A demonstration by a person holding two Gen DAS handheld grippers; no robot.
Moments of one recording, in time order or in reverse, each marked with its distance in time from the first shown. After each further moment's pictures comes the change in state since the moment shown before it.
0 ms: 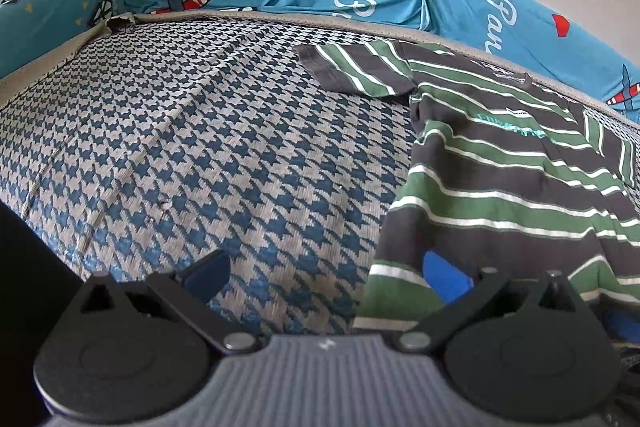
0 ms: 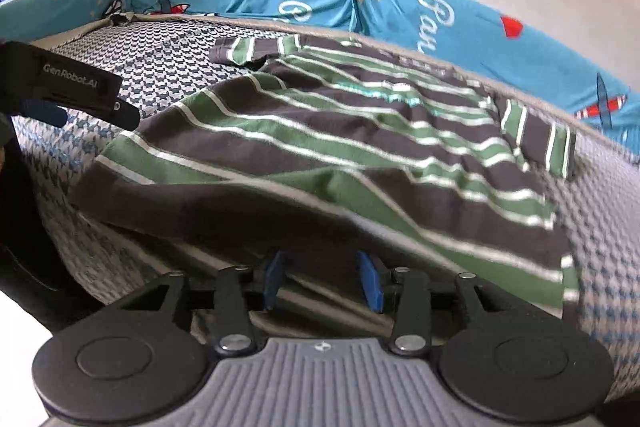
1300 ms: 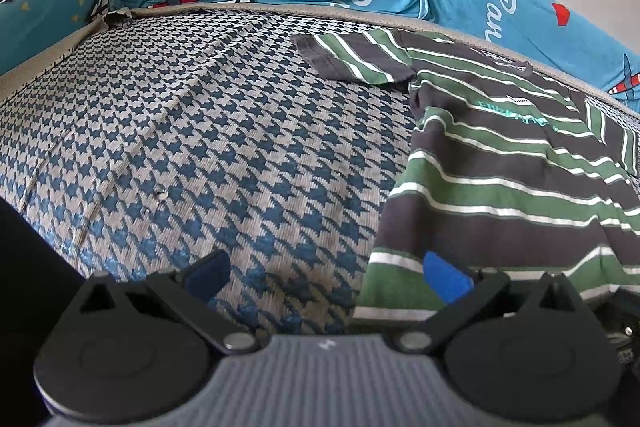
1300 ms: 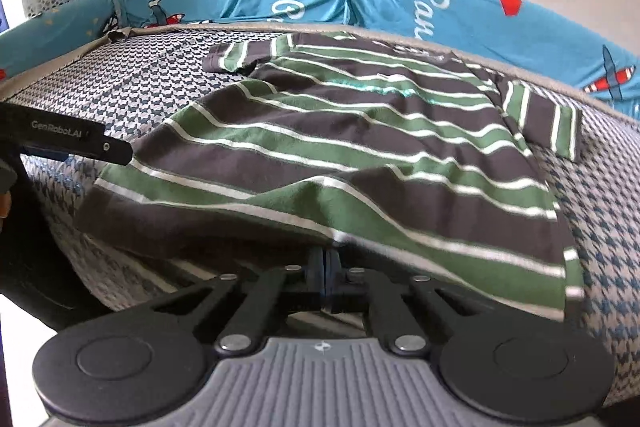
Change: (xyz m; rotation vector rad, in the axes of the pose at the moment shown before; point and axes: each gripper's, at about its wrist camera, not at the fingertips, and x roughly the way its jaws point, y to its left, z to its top) left arm 0.002 -0.002 -0.003 0.014 0.024 0.005; right arm -0.001 -0.029 0.008 0.108 0.048 0.078
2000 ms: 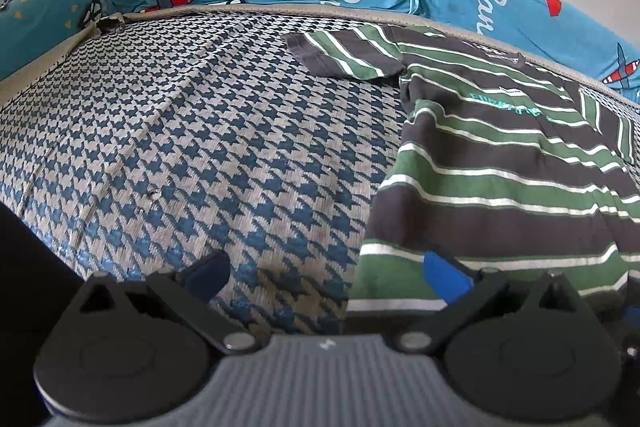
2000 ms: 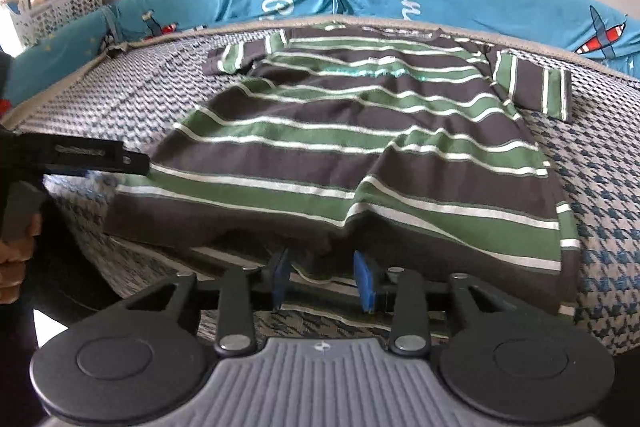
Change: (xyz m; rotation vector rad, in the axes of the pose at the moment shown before) left arm 0.000 -0.005 -0.003 0.036 0.006 -0.002; right arm -0.010 -0.007 -0.005 0.108 0.030 0.048
